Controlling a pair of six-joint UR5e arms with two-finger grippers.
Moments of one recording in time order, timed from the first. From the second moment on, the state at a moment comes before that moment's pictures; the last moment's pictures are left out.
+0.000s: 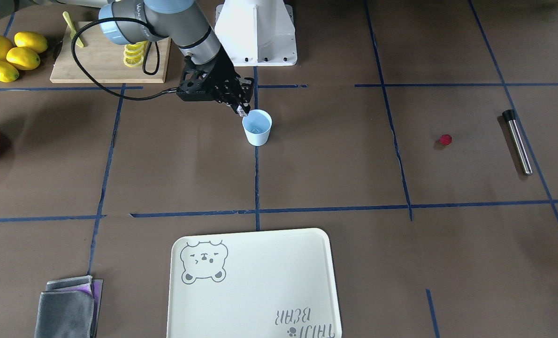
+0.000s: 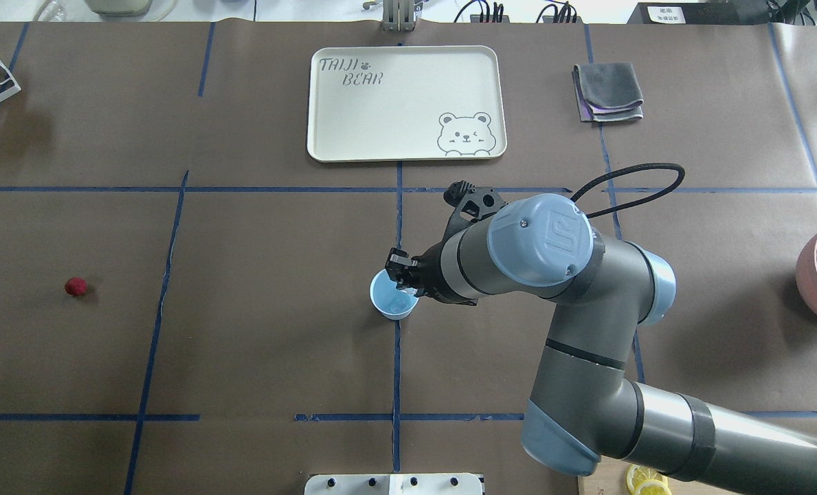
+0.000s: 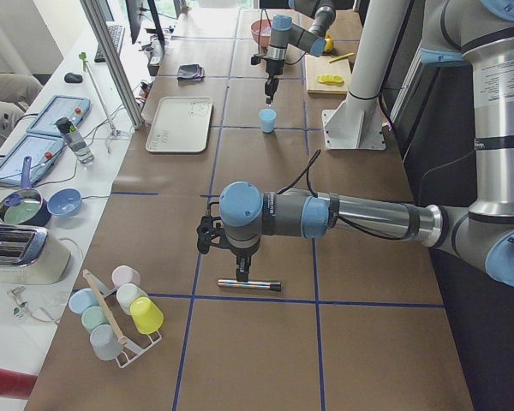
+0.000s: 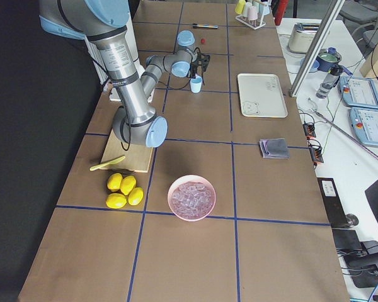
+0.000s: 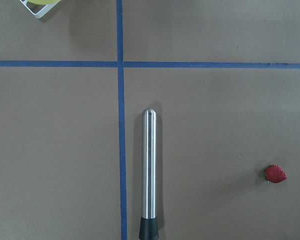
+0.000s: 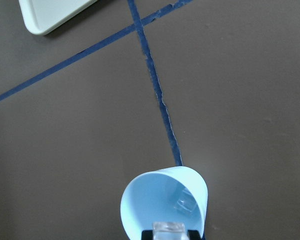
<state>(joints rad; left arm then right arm) -1.58 -1.41 -1.85 -1.50 -2.49 0.00 0.43 -1.00 1.83 -1.27 1.82 1.69</state>
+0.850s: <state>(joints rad) -1.58 -1.41 -1.85 -1.50 -2.51 0.00 0.43 -0.97 1.79 -1.28 1.81 1.68</state>
